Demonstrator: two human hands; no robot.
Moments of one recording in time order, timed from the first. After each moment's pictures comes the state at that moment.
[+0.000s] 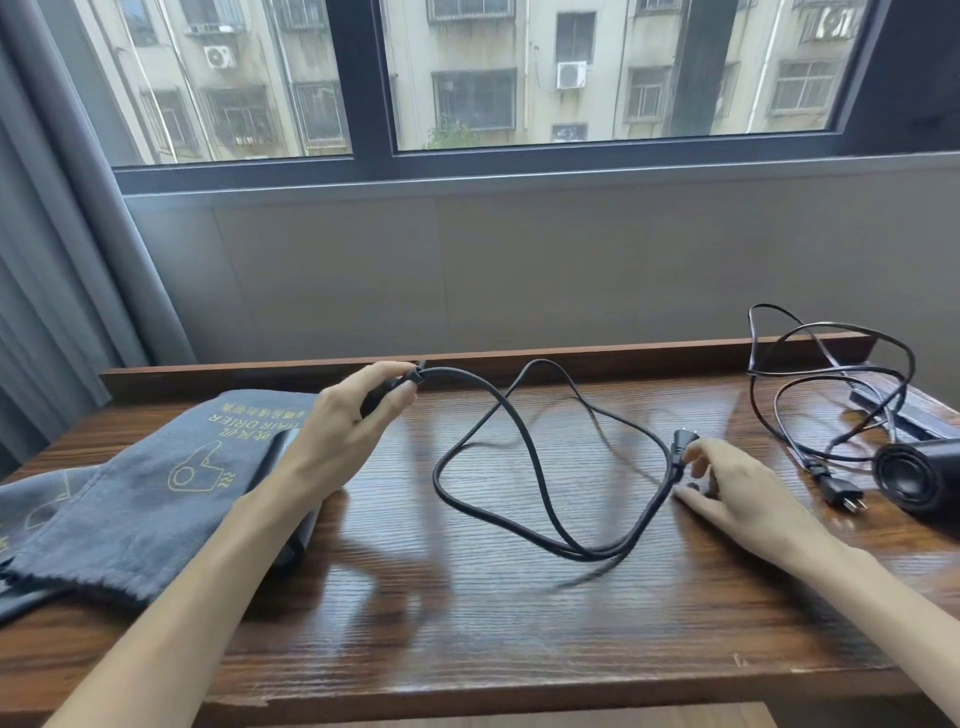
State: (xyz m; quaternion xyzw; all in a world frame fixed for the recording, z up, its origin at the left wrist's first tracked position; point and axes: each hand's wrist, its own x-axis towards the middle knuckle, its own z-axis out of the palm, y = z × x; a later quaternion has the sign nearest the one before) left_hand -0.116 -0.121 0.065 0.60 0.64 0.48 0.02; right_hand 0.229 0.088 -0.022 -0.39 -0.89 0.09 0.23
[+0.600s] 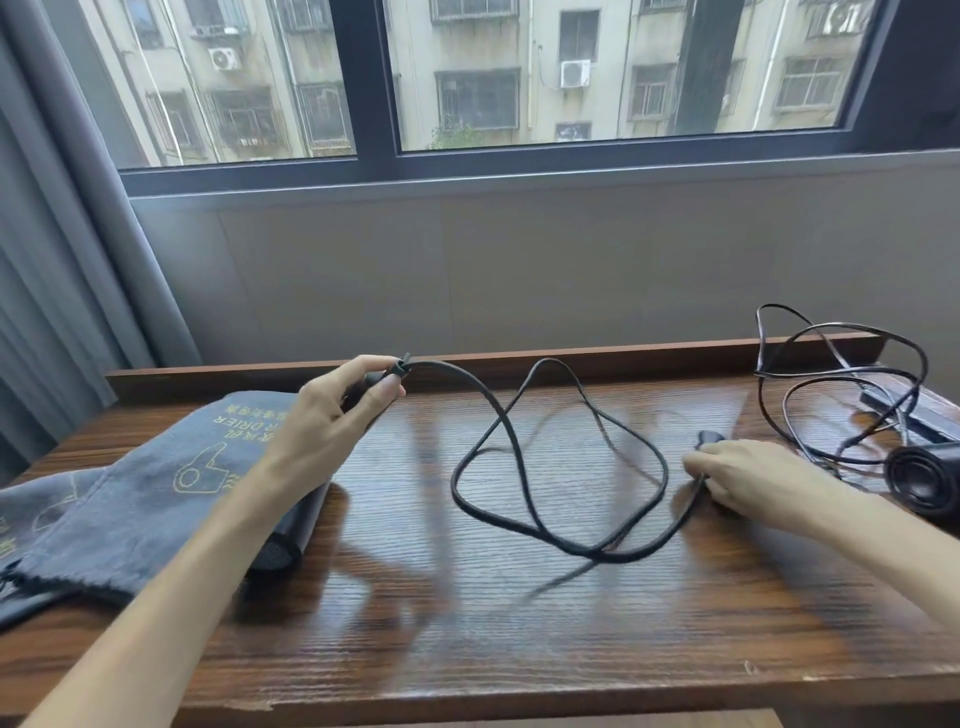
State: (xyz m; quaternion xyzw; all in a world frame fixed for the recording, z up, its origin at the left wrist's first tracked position) left_hand -0.125 -0.130 0.074 0.58 0.63 0.51 0.05; right_hand 0.223 0.116 0.001 -0.32 -0.94 -0.14 -0.05
